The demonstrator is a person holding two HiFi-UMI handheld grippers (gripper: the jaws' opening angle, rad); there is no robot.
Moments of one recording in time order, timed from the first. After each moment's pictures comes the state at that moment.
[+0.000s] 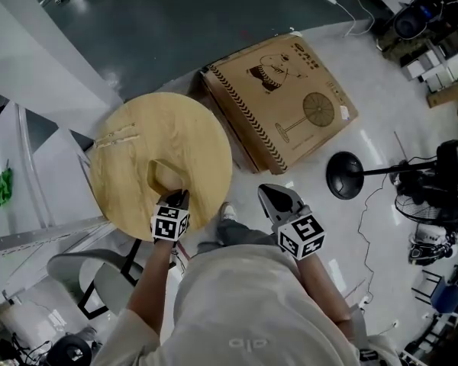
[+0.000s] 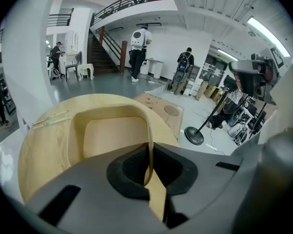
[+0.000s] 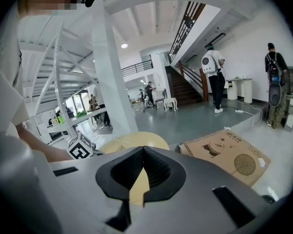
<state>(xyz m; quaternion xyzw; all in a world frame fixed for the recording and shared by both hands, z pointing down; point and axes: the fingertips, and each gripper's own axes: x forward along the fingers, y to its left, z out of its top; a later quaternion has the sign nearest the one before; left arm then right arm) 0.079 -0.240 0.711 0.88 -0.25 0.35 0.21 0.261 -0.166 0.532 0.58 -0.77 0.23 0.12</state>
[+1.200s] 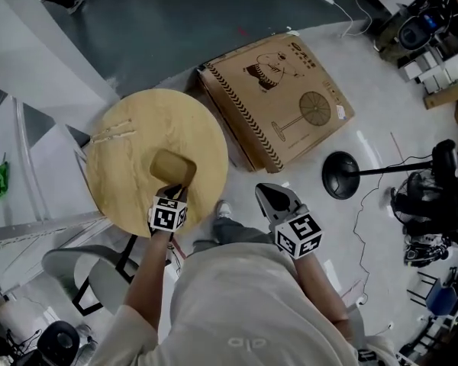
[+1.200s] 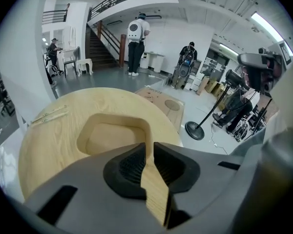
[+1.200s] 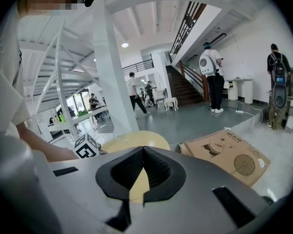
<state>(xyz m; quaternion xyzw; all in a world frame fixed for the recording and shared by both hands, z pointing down) 0.085 -0.234 0.726 0.86 -0.24 0.38 0.22 0.264 -0.151 0.528 0.57 -0.78 0.23 0.12</state>
